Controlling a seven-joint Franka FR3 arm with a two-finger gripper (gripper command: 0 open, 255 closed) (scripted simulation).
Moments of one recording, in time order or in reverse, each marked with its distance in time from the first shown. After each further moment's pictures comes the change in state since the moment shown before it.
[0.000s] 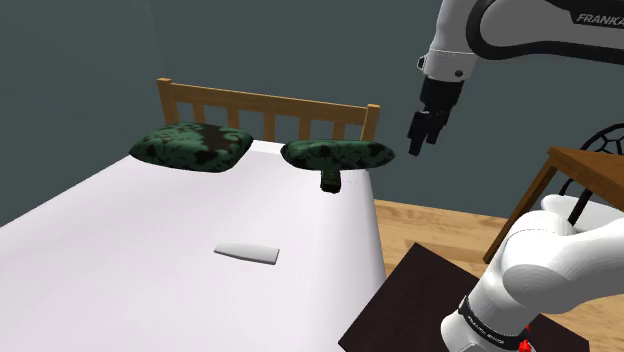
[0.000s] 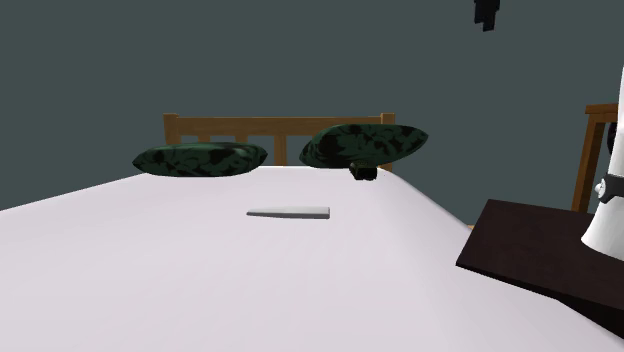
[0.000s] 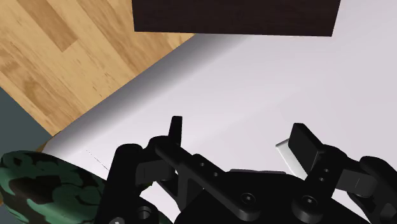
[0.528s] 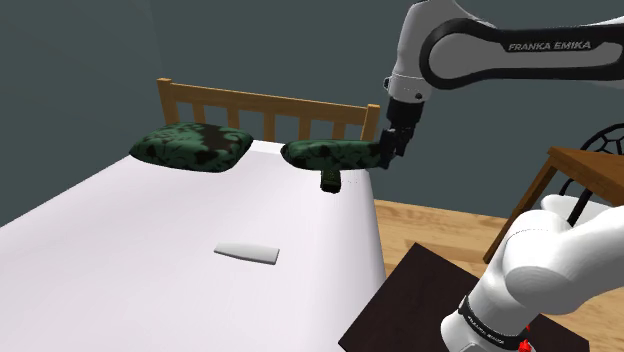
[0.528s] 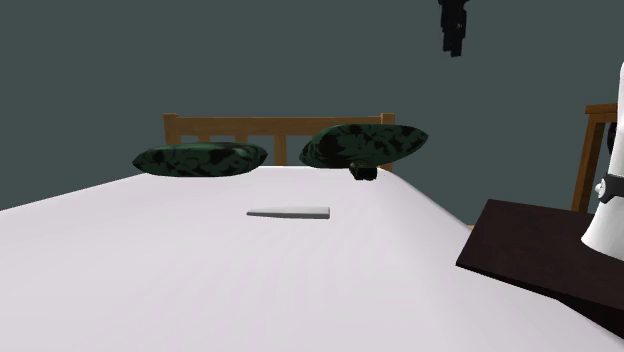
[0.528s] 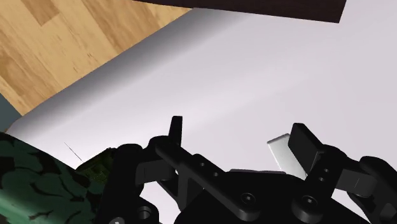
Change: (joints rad) arm 0.039 0.152 0.010 -0.045 0.015 0.194 -0.028
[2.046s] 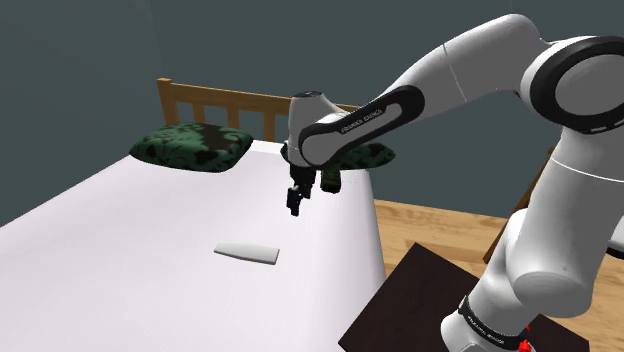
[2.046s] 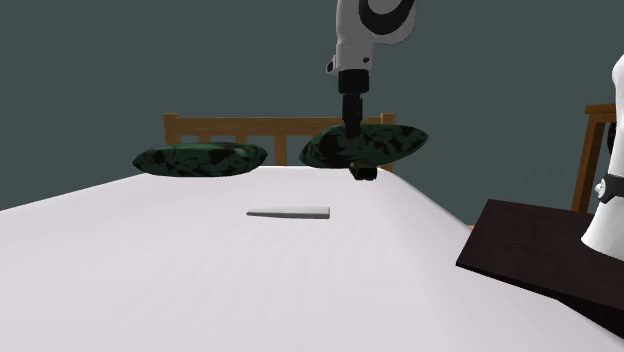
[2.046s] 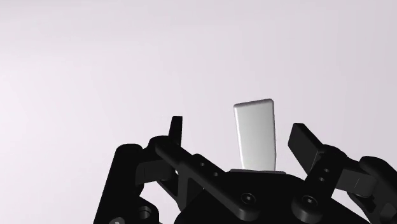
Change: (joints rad) arm 0.120 0.770 0.080 0.222 0.013 0.549 -0.110
